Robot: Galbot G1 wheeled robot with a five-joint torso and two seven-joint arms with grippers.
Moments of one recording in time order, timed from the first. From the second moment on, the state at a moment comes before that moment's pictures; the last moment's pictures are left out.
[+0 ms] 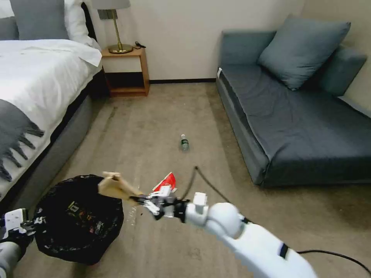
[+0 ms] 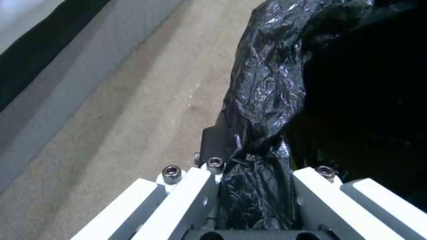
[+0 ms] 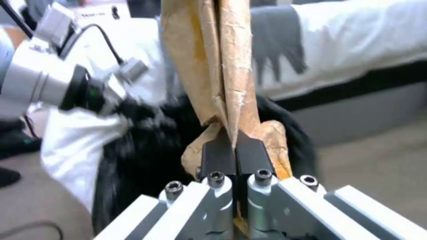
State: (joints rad) left arm 1.73 -1.28 -1.23 -2.14 -0.66 0.74 0.01; right arm -0.82 1.29 -0.40 1.72 0.43 -0.08 -0.41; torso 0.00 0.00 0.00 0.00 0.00
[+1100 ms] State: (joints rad) left arm 1.72 -1.29 -1.22 -2.16 -0.66 0.74 0.01; right arm -0.75 1.44 -0.53 1.60 0.38 -0.10 -0.29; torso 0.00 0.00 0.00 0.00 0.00
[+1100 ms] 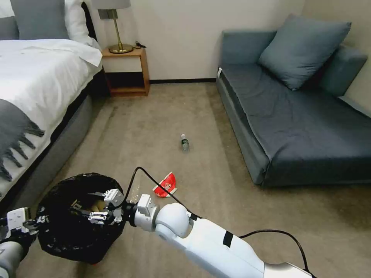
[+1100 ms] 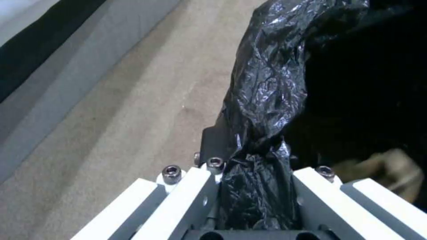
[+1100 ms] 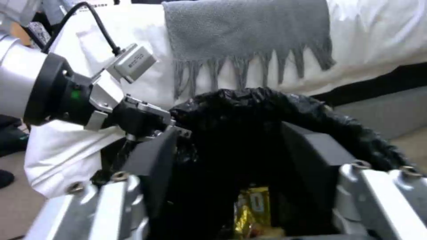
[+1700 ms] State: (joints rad) left arm 1.71 -1.30 -1.22 -2.15 -0.66 0.74 0.01; right arm -1.09 1.18 -0.10 1.84 0.22 0.05 -0.19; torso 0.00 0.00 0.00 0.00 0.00
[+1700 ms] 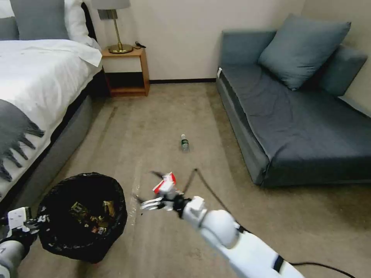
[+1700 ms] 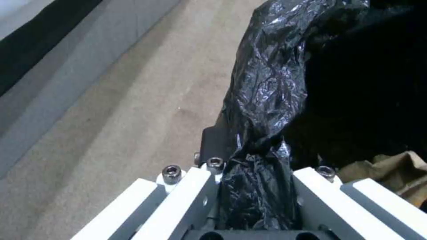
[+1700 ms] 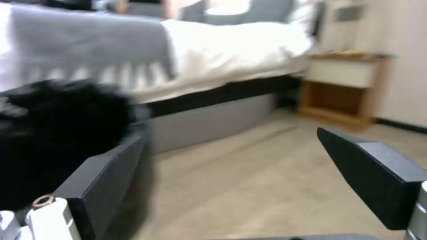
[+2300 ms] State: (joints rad) left arm 1.73 -1.30 -1.24 -2.17 -0.67 0.74 0.00; right arm -1.50 1.17 0.27 1.92 0.17 0.26 -0.30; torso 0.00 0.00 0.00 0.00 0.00
